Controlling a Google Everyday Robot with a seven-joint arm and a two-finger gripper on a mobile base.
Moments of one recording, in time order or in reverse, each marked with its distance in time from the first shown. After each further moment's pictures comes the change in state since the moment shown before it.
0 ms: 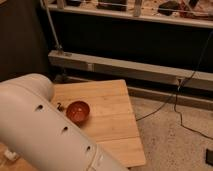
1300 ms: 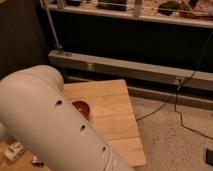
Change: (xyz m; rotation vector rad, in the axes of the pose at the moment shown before) arm 0.014 0.015 -0.037 0.033 -0.016 -0.012
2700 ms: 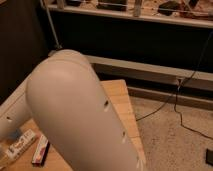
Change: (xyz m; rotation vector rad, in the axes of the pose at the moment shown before) arm 0.032 0.003 -0.082 0.102 -0.010 0.007
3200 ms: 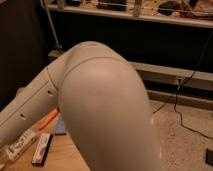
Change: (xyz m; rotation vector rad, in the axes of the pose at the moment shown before) arm 0.010 0.000 -0.055 0.112 -0.058 0.132
